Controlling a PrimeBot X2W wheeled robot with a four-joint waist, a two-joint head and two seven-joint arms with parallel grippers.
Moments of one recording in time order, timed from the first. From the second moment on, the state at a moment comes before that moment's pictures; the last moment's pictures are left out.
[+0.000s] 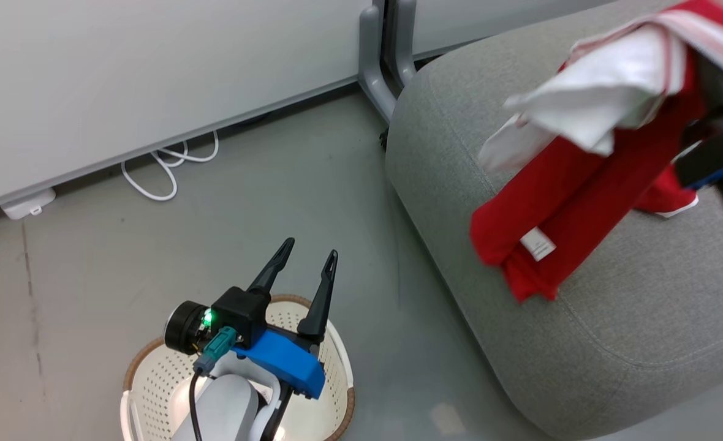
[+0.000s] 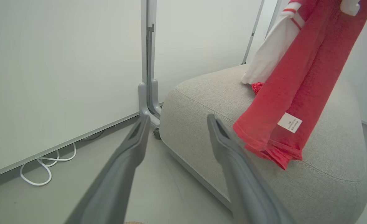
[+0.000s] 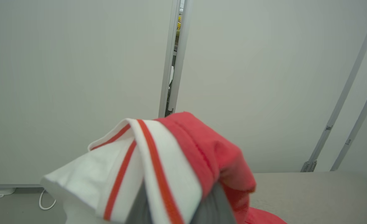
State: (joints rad) left arm -0.31 0.08 -0.42 0.45 -0.27 -0.13 -0.26; right arm -0.65 -0.35 0.05 0.18 0.28 0.13 0.05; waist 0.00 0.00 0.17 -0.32
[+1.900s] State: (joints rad) left arm -0.52 0.16 -0.40 0.23 -0.18 -0.13 -0.26; right arm -0.86 -0.50 -0.50 0.79 0.33 0.13 -0.20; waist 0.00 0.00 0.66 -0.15
